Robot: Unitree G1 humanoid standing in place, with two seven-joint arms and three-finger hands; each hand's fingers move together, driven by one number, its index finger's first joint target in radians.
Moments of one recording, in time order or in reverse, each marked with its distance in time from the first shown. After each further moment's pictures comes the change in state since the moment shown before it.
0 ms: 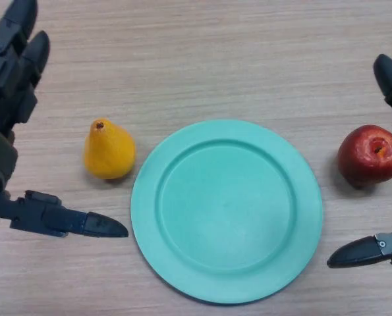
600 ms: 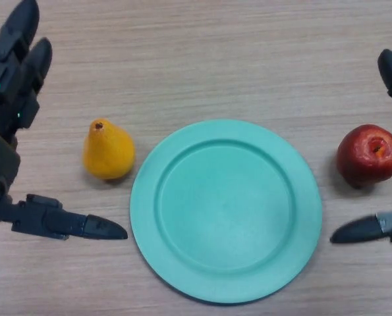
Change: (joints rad) left arm 0.030 -0.020 -0.003 0.040 -0.013 -0.024 0.000; right arm -0.069 -0.019 -0.019 0.166 0.002 -0.060 -0.004
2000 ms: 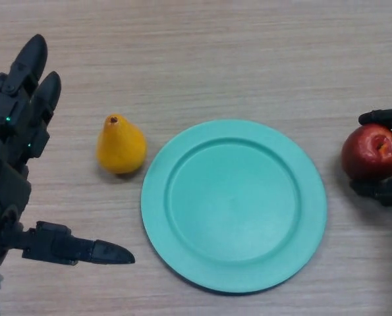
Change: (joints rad) left arm 0.099 -0.049 -0.036 0.021 0.012 -0.096 -0.004; right arm -0.386 -0.163 0.098 1.367 -0.510 -0.617 -0.214
